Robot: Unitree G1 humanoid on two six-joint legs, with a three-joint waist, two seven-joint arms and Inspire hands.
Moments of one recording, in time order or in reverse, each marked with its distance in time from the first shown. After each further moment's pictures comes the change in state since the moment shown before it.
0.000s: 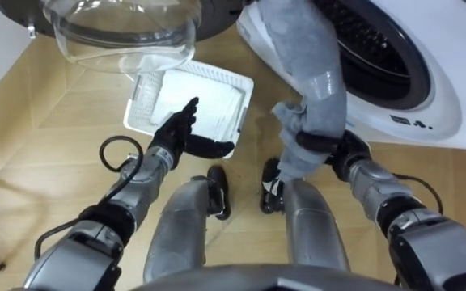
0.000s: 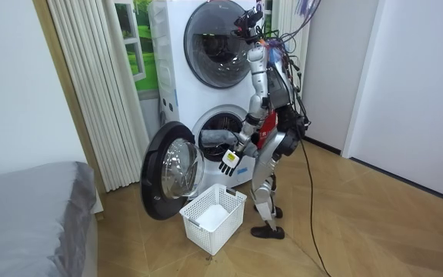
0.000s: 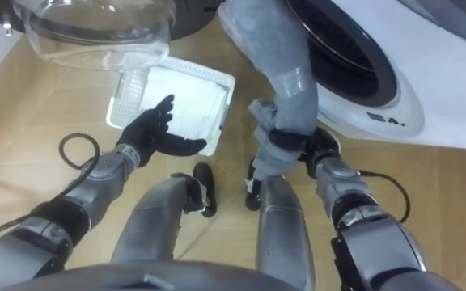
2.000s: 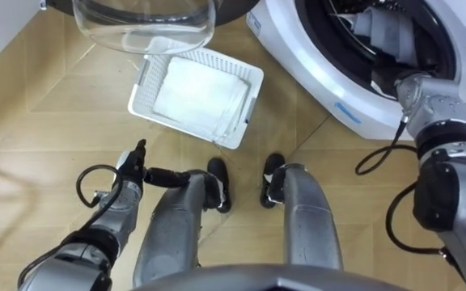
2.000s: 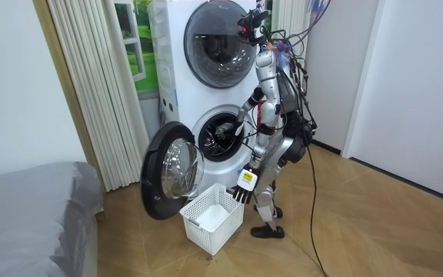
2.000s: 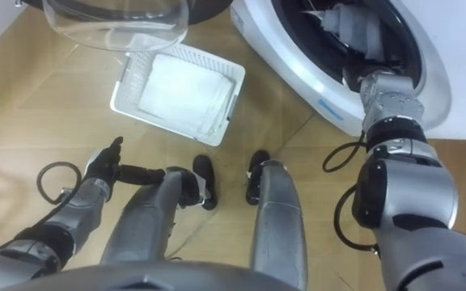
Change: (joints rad) left arm 0.087 0.020 0.169 0.100 0.158 0.064 0.143; right arm -0.293 -0.102 -0.490 -0.115 0.995 0.011 -0.308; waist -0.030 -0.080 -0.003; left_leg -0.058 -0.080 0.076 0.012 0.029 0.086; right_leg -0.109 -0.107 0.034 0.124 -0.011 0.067
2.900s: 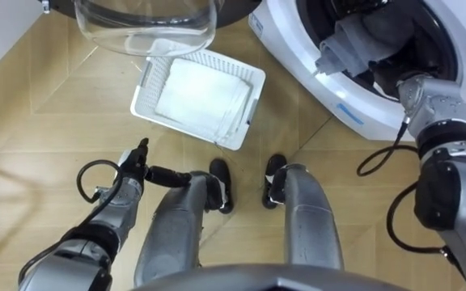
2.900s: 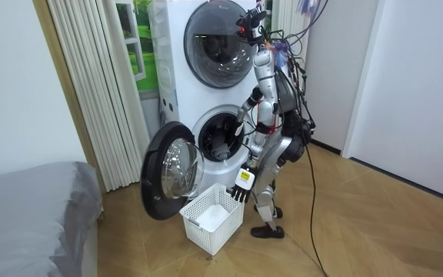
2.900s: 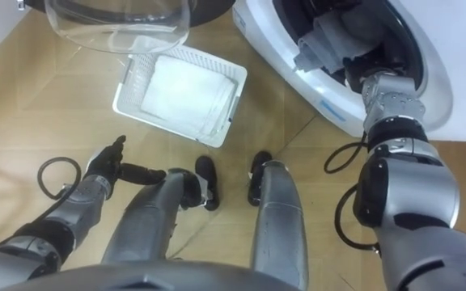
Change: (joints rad) left arm -0.003 0.001 0.001 -0.013 0.004 0.041 -0.027; right arm -0.002 -0.006 0.001 0.033 0.004 -0.010 0.005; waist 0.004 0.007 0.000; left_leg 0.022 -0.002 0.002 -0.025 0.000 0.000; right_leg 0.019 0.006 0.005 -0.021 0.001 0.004
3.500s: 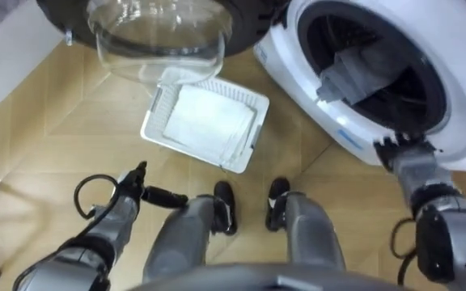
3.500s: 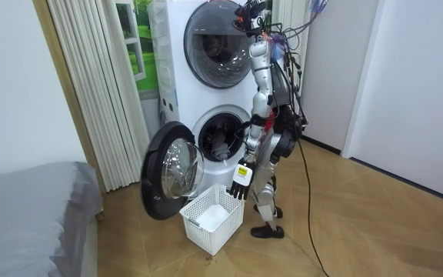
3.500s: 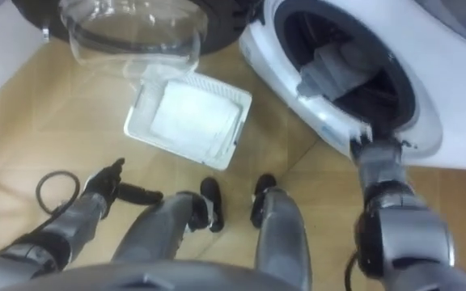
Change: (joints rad) left arm 0.032 0.008 -0.012 0.106 0.001 -0.023 -0.037; right arm 0.333 0.016 0.207 0.171 -0.518 -0.060 0.126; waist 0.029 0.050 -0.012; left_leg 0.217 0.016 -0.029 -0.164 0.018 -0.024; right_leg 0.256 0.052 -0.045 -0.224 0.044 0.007
